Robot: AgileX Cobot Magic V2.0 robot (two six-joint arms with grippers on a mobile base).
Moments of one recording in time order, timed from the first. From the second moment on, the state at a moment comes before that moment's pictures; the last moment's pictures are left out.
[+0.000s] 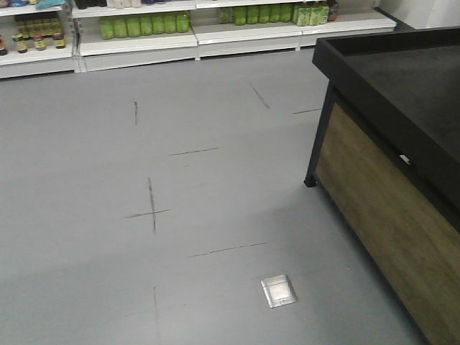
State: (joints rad) left arm -0.04 -0.01 0.03 -0.37 0.17 0.51; right arm 0.00 -0.01 0.03 -0.21 0.32 0.30
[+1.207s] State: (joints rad) left arm -0.04 -0.01 0.03 -0.37 0.17 0.51; right arm 0.00 -0.01 0.03 -0.21 0.32 0.30
